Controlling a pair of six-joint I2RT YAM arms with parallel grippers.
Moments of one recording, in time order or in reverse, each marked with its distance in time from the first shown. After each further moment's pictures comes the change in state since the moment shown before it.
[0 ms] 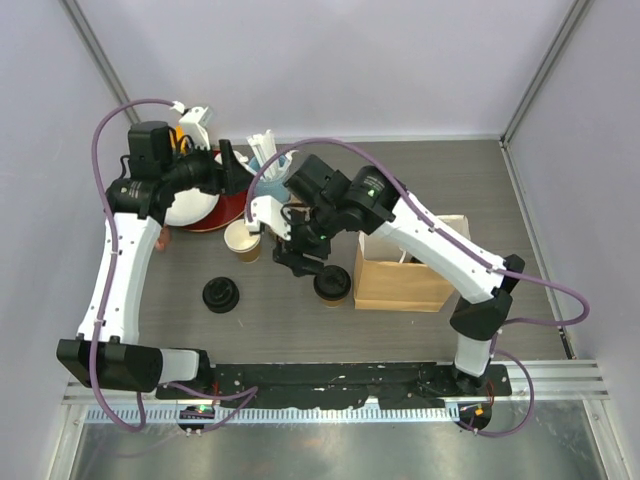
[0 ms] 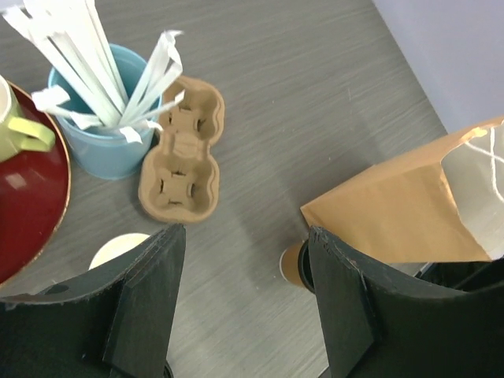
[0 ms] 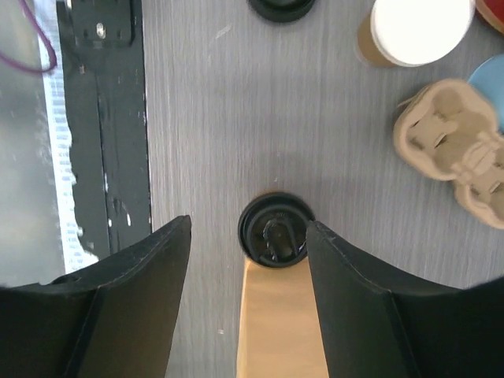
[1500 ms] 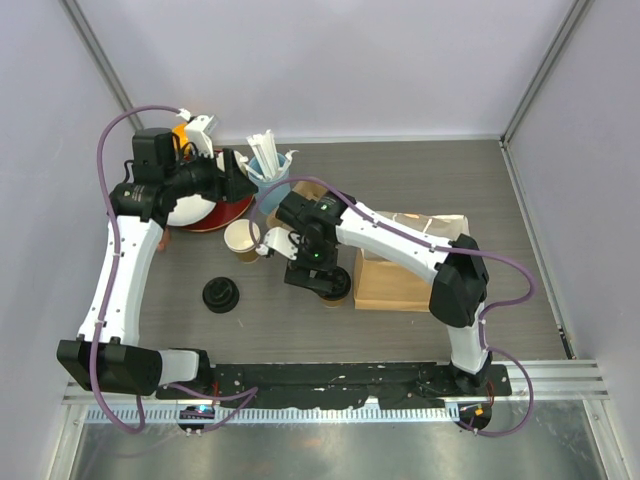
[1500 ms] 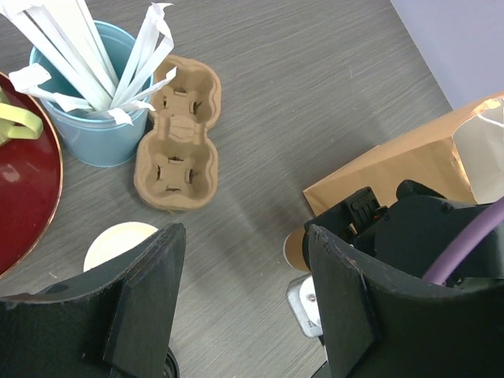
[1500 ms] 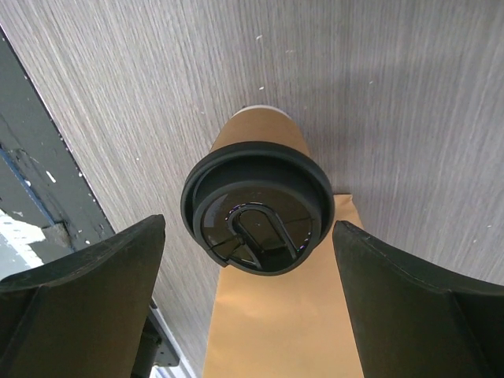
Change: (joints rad) left arm 0.000 -0.019 -0.069 -0.016 0.023 0.052; right arm -0.068 0.122 -0.399 0.096 0.167 -0.026
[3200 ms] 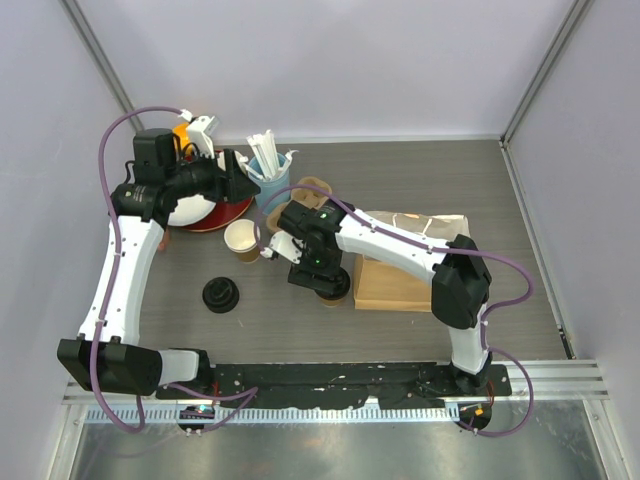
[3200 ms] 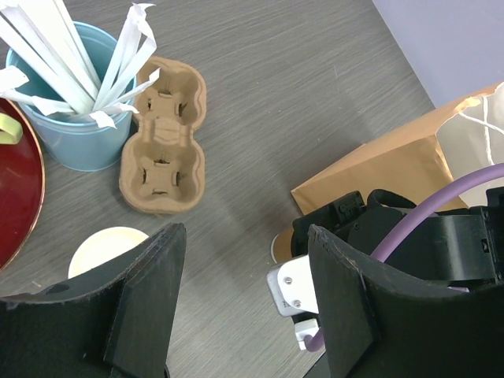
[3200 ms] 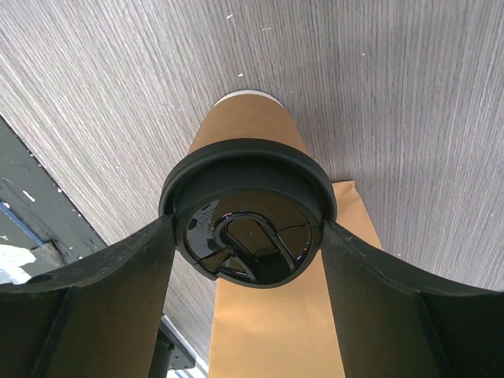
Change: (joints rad) left arm 0.000 0.000 -0.013 0.018 0.038 -0.013; right arm 0.010 -0.018 -0.116 0.068 0.093 0.090
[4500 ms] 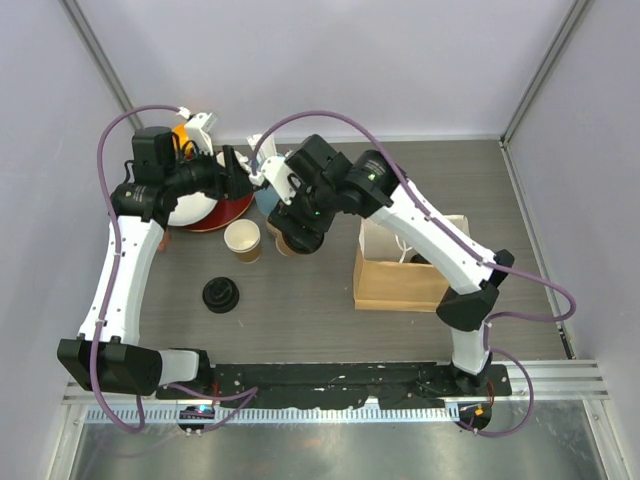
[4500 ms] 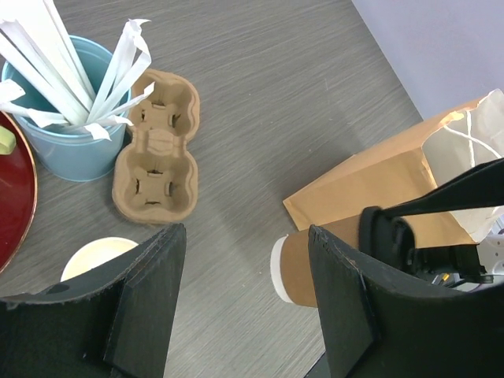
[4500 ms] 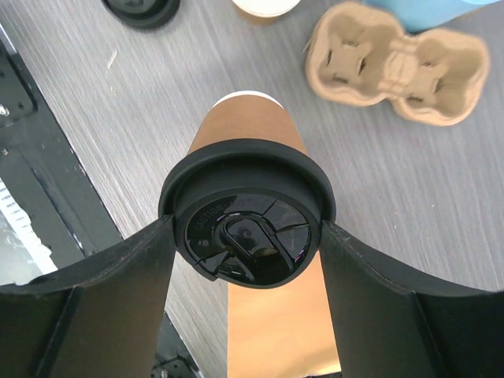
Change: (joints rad) left arm 0.000 0.000 0.000 0.038 0.015 -0.046; right arm 0.000 -0.025 0.578 -0.167 -0.018 0.153
